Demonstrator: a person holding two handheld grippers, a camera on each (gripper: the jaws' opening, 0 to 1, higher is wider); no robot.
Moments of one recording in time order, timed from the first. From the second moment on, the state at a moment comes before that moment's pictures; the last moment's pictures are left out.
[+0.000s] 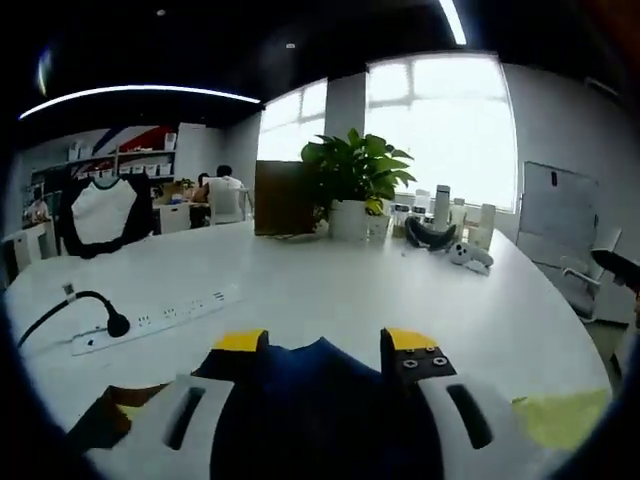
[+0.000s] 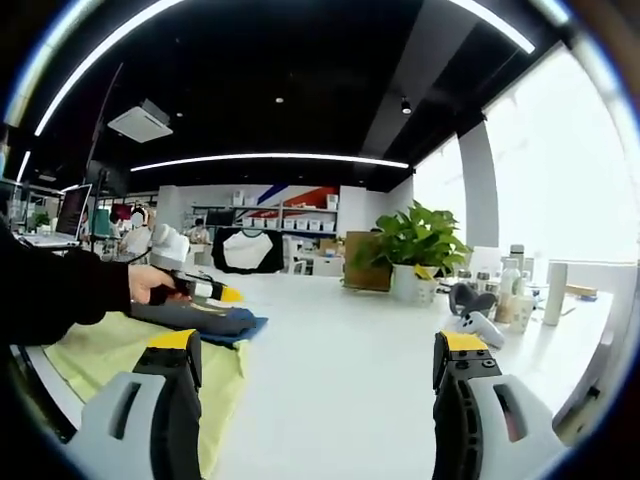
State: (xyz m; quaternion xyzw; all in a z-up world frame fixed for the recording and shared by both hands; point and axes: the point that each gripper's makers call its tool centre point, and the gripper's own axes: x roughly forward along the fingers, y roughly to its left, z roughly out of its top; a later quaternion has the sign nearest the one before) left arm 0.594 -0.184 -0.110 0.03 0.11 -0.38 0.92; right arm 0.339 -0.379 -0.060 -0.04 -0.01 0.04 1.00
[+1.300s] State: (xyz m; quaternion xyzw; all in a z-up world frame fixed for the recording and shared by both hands) left arm 0.488 0.009 0.041 0.09 -0.02 -0.24 0.97; right arm 0.335 -0.387 -0.051 -0.09 -0.03 0.02 1.00
